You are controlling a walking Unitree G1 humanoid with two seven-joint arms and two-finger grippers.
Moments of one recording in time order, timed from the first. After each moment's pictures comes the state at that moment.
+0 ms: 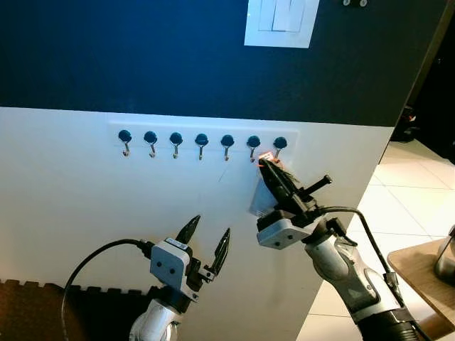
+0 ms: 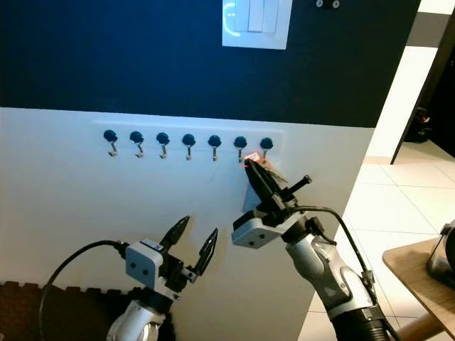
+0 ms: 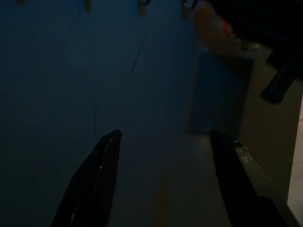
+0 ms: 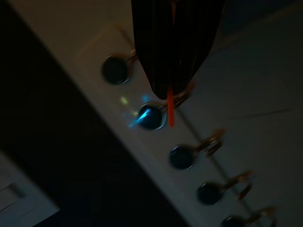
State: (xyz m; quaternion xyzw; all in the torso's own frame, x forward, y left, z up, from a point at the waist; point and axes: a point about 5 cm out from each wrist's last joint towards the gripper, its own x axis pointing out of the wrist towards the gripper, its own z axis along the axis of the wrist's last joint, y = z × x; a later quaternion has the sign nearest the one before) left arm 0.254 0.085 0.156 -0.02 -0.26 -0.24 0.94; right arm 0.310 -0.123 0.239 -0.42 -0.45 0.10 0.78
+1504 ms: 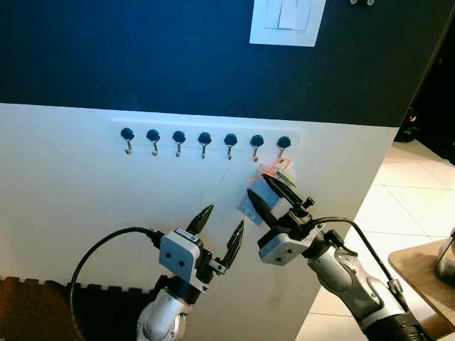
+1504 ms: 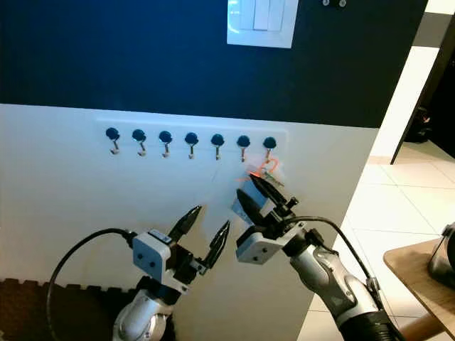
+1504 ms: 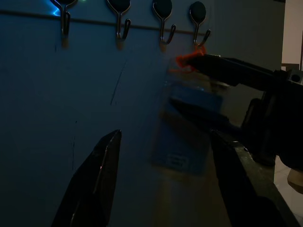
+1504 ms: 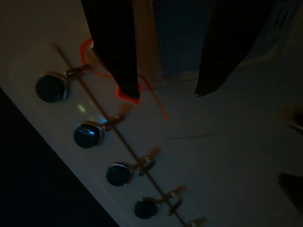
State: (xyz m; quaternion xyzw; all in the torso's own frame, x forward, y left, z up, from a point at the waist) left arm 0.254 0.072 0.176 -0.02 -0.29 -0.27 0.92; right arm 0.308 -0.127 0.211 -0.43 -0.42 0.17 0.78
